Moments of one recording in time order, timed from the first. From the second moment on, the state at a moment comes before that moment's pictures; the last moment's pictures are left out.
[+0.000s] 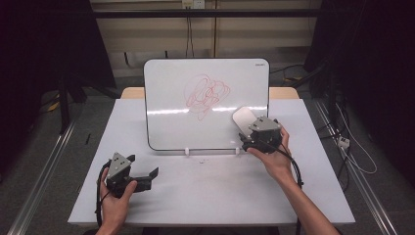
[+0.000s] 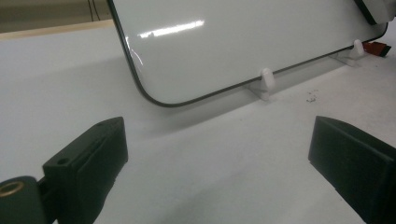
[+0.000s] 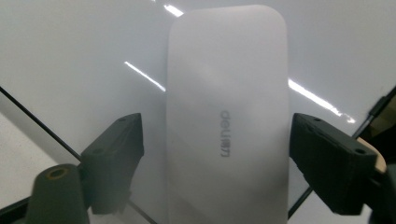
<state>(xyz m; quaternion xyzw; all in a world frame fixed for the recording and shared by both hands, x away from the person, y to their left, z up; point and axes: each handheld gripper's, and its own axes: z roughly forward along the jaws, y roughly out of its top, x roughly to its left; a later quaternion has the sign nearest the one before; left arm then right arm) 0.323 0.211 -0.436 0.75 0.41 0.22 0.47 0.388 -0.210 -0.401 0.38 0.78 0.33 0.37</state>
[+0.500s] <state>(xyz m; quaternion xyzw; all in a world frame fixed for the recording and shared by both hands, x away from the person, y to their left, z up) 0.322 0.212 -0.437 0.75 0.41 0.20 0.47 0.395 -0.203 -0.407 0.39 0.78 0.29 0.40</state>
